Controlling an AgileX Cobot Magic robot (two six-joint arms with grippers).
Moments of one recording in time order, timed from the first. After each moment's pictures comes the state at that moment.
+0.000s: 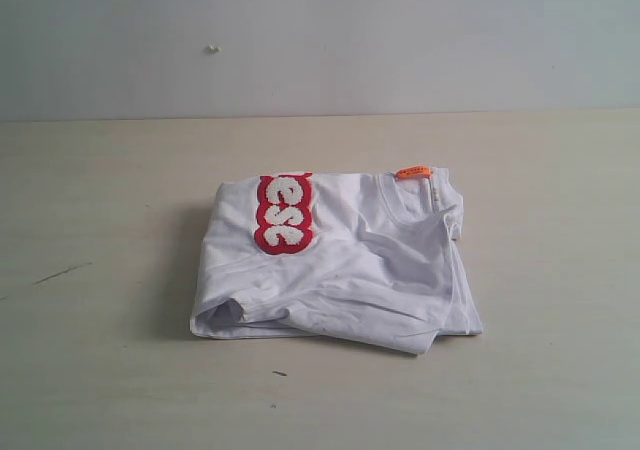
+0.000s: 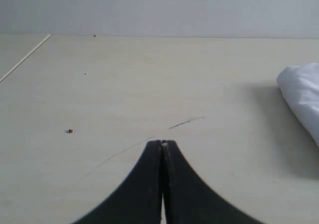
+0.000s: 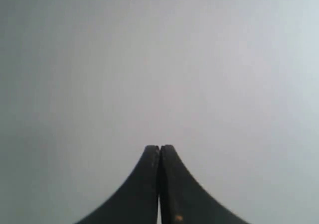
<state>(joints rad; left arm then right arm) 0.02 0.00 0.00 0.04 0.36 -0.06 0.03 0.00 -0.67 0.16 0.14 -0.19</state>
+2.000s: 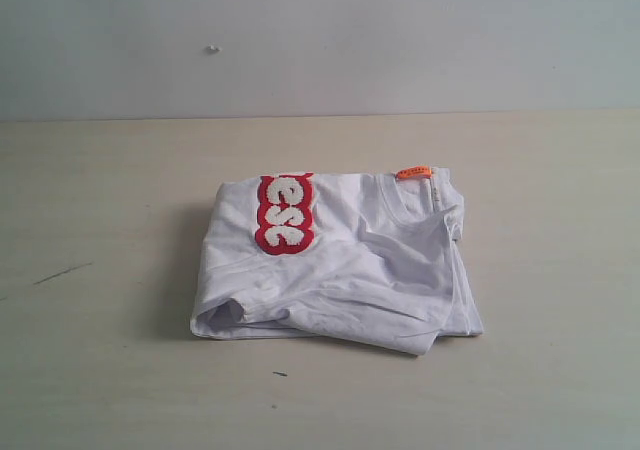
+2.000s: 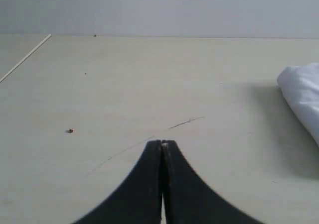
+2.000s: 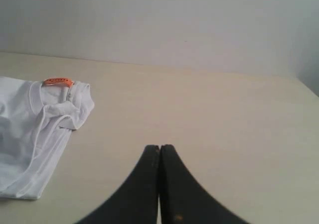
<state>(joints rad) 0.02 0.00 0.00 0.04 0.36 -0.06 -0.16 0.01 0.00 -0.01 0.30 -0.08</state>
